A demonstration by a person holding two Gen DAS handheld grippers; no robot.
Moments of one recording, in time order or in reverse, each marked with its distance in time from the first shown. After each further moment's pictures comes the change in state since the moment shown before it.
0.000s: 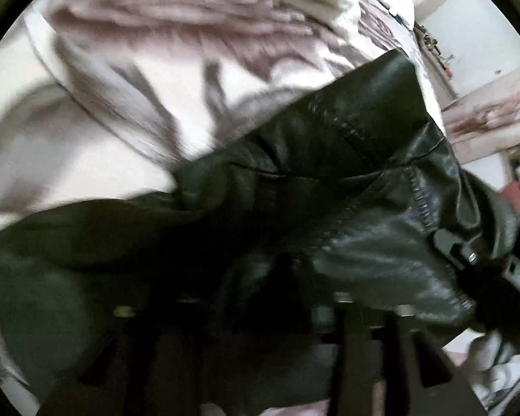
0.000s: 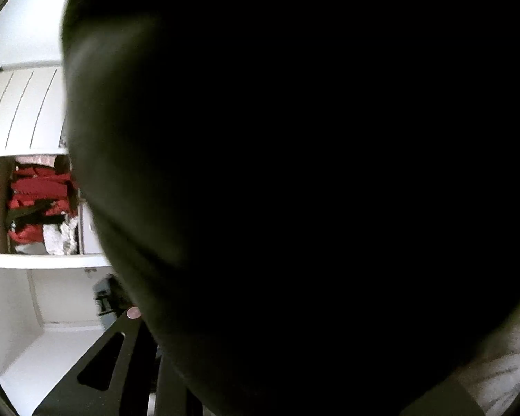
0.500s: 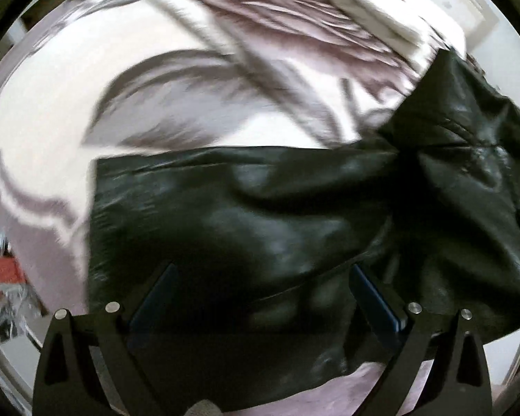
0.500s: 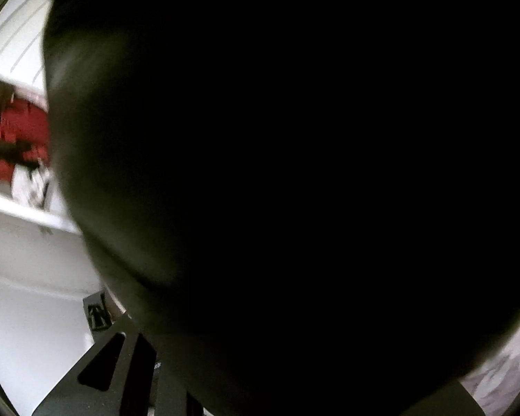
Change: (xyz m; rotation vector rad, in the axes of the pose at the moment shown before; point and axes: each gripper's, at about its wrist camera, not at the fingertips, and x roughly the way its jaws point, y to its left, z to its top) left arm -0.054 0.099 -0.060 -0.177 -0.049 0.155; right arm 0.023 0.153 -0.055 -0.313 -0.085 -0.195
